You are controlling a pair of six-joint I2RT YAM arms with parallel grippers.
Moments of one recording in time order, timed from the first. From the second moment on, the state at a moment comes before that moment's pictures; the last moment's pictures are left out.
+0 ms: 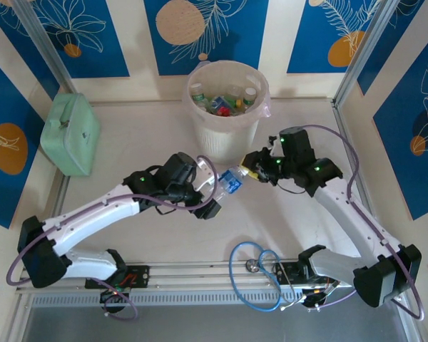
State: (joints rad) left arm -0.90 1.24 1.09 -0.67 0.16 -0.05; right arm 0.37 1.11 1.09 -0.69 -0.50 1.02
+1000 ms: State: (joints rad) left arm -0.89 1.08 0.94 -0.56 0.05 -0.15; right arm 0.19 1.73 1.80 -0.38 -0.28 1.19
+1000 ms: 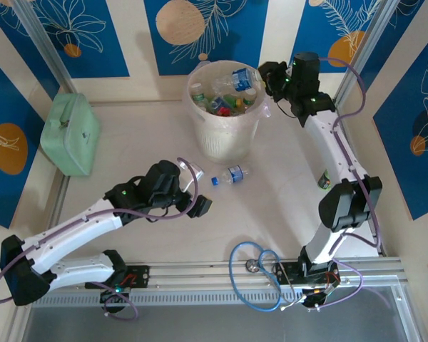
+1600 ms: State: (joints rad) left arm -0.89 1.38 0.98 -0.37 0.00 0.02; right arm 0.21 1.62 1.73 -0.40 -0.26 1.12
